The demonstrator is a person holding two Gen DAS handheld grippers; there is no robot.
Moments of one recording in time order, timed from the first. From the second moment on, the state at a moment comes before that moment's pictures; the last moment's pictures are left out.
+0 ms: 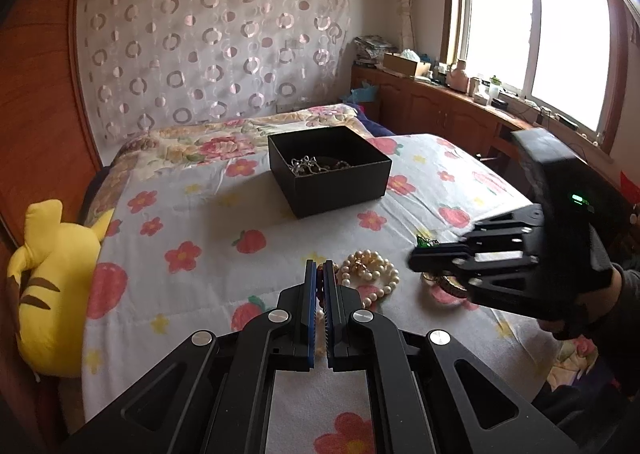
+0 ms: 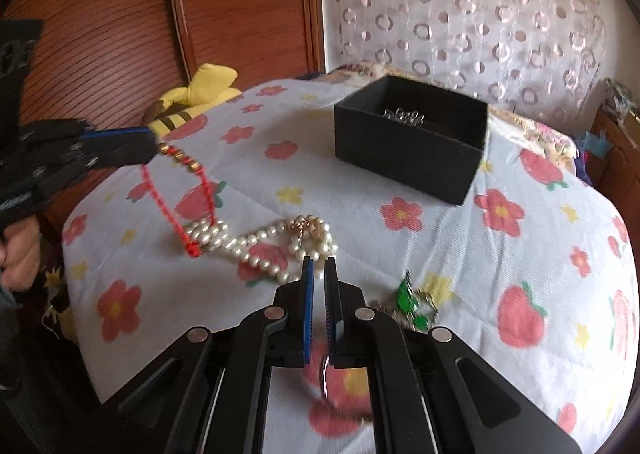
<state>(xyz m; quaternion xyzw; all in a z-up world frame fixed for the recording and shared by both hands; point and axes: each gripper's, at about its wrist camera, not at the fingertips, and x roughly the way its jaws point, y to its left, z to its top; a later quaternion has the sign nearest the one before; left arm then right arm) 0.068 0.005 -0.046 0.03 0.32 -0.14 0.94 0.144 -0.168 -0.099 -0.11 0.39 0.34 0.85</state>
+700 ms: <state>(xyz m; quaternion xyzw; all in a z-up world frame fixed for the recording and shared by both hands) 0.063 0.016 -0.062 0.02 0.33 -0.13 0.93 0.149 -0.155 -0.087 -0.19 0.37 0.31 0.86</state>
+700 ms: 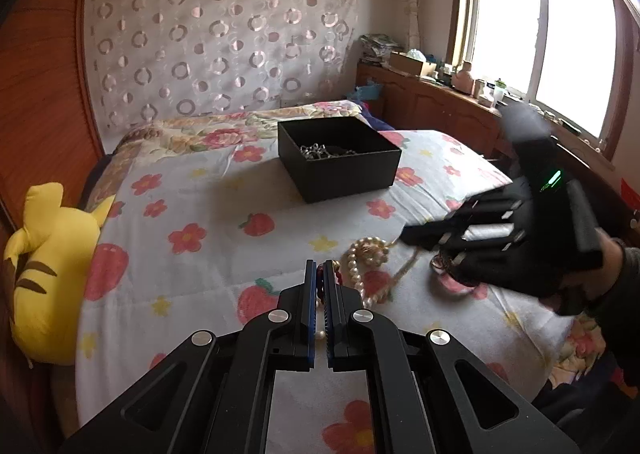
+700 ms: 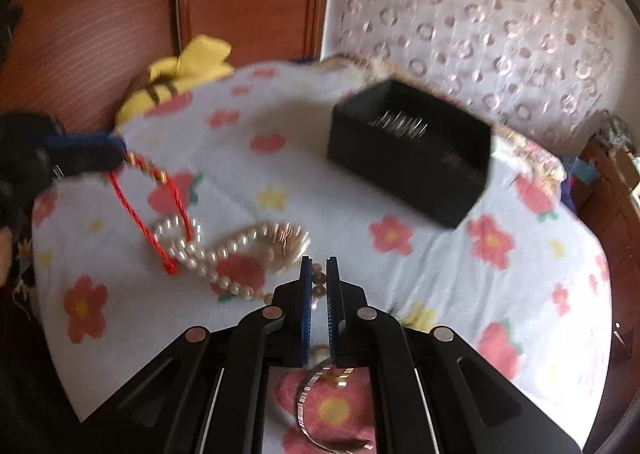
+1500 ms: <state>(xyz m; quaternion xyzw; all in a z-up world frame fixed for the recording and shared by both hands) 0.077 0.008 -0.096 0.02 0.37 -0.14 0.92 0.129 -0.194 0.071 -0.17 0.19 0.28 0.93</state>
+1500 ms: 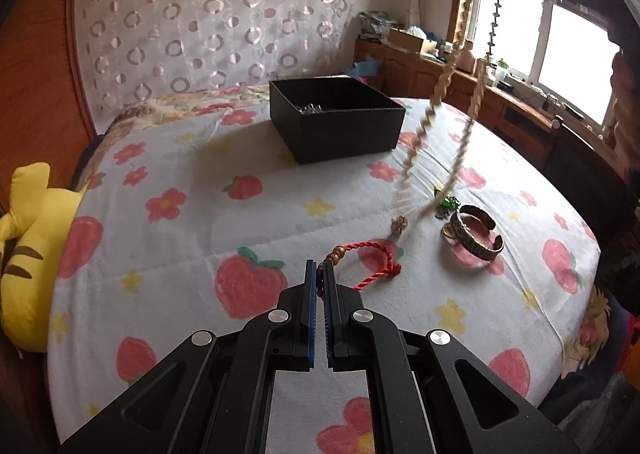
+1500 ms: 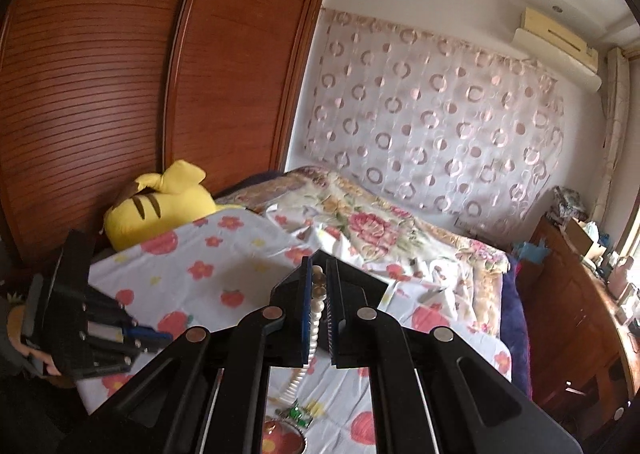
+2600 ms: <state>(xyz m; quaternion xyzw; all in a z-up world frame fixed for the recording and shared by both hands) 0.146 -0.004 -0.005 0.02 0.28 -0.12 0.95 0.251 -0.175 0.092 -0.20 0.20 0.21 0.94</state>
